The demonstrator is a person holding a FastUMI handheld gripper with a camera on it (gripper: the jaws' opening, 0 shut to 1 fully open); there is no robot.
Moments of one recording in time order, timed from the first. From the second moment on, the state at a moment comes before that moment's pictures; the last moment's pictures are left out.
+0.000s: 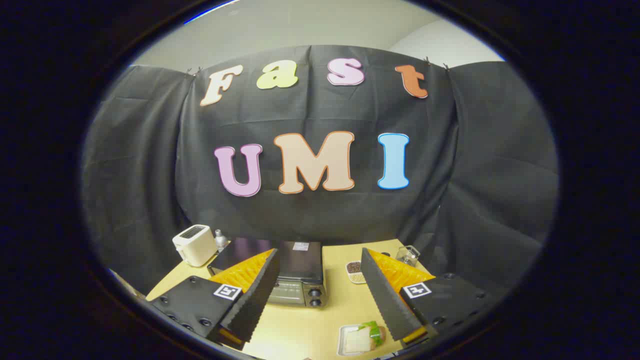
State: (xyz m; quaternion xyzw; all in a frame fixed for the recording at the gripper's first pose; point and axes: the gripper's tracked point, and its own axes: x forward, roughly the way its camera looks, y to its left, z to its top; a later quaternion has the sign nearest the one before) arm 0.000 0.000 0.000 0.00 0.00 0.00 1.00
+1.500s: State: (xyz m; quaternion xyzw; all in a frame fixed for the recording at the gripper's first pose) arm 0.086 0.167 -0.102 0.01 0.06 0.04 1.00
